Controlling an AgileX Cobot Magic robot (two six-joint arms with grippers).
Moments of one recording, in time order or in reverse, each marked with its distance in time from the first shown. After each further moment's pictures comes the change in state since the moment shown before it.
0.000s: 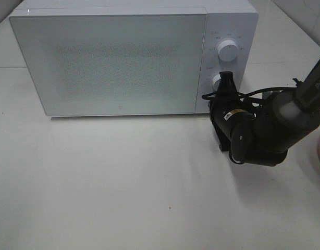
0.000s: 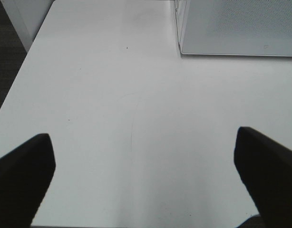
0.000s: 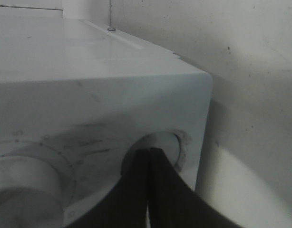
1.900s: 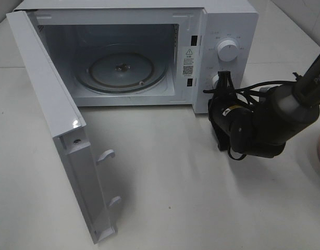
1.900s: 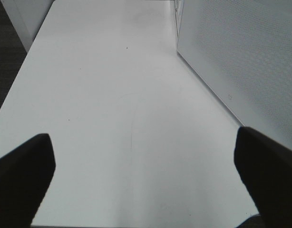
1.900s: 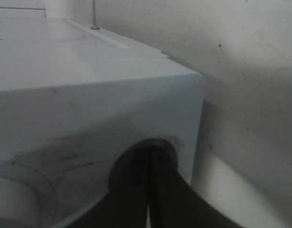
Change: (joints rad) left arm 0.000 0.000 0.000 0.000 0.000 0.000; right arm -0.023 0.004 -0.042 -0.032 0.103 0.004
